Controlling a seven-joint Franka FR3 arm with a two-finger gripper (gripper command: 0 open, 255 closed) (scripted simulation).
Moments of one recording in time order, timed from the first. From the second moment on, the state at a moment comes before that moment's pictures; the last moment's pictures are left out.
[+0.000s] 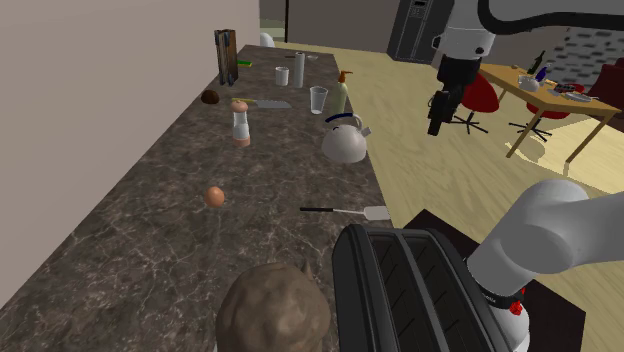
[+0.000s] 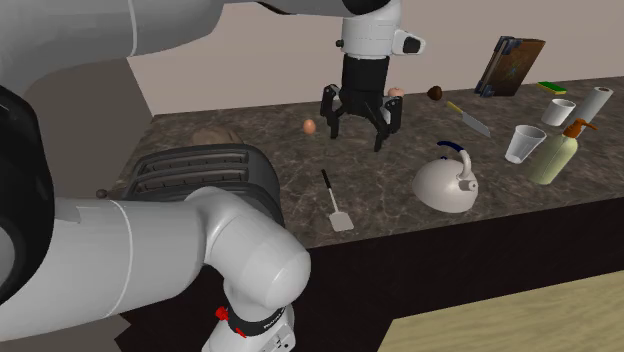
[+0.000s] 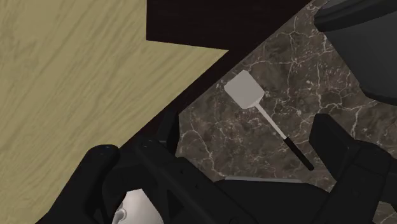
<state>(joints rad) -0.02 -0.83 -0.06 -2.45 -0.10 1.52 -0.16</state>
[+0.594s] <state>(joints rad) 0.06 -0.75 -0.09 -2.61 -0.10 1.80 -0.29</state>
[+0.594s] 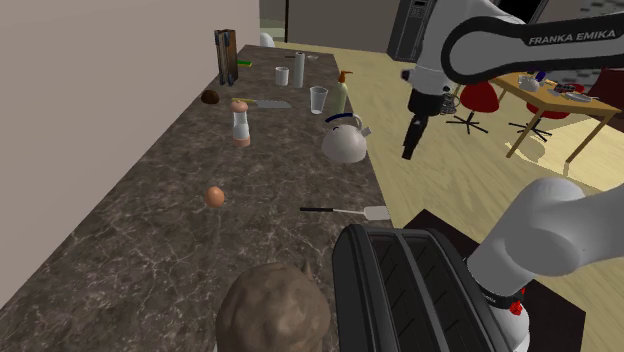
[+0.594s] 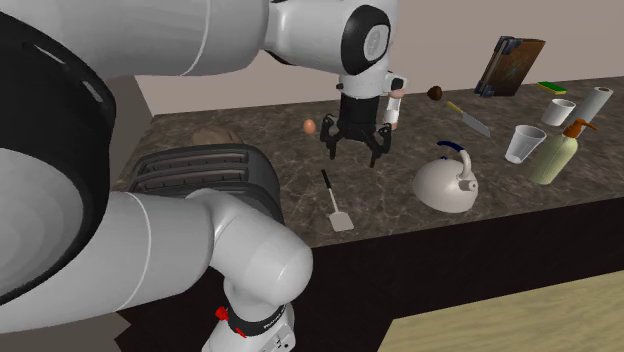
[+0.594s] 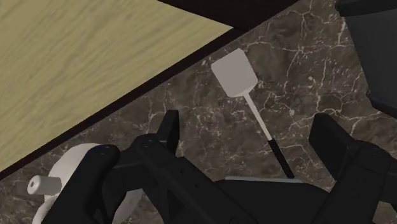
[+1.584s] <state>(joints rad) 0.26 -0.30 -0.15 -2.74 -0.03 2.47 -0.60</state>
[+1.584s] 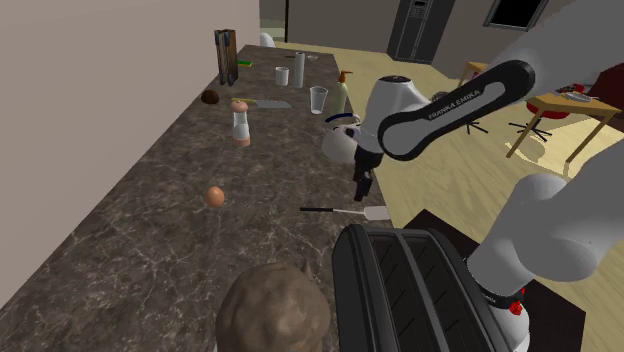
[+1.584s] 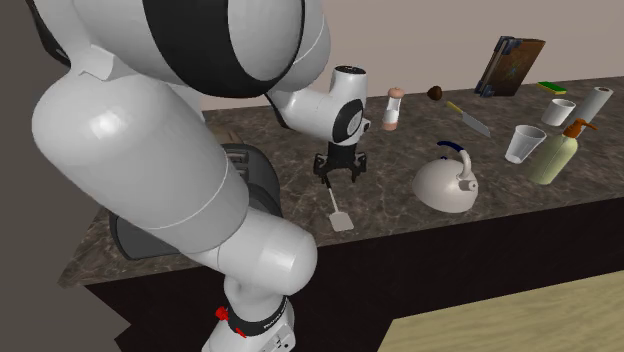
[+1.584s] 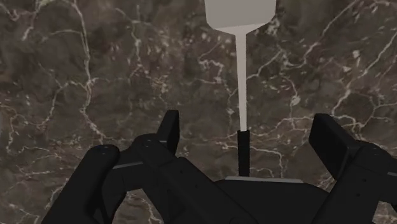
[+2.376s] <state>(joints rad) 0.34 -0.06 -0.16 -2.75 0.08 2.75 -0.73</state>
